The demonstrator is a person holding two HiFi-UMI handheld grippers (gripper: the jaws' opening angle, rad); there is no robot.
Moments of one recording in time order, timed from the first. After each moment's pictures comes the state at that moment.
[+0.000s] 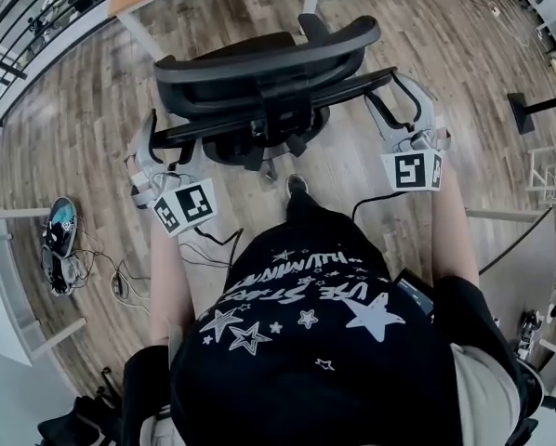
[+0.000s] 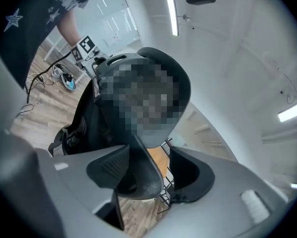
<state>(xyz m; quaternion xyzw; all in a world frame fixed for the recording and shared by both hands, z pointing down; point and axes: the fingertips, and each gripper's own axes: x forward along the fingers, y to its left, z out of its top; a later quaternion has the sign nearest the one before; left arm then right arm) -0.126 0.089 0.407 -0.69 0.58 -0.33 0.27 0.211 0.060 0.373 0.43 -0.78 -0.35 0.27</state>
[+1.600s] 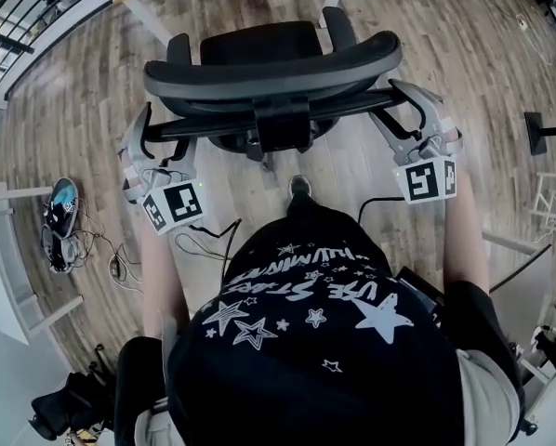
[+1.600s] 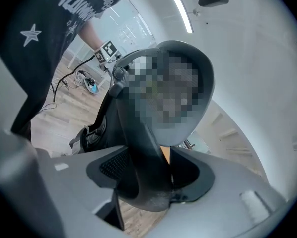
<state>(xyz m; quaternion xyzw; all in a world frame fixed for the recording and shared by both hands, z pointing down) -0.125 0.000 0.409 -0.69 0.58 -0.35 0.23 0.206 -0.031 0.405 0.30 -0.83 -0.35 0.32</state>
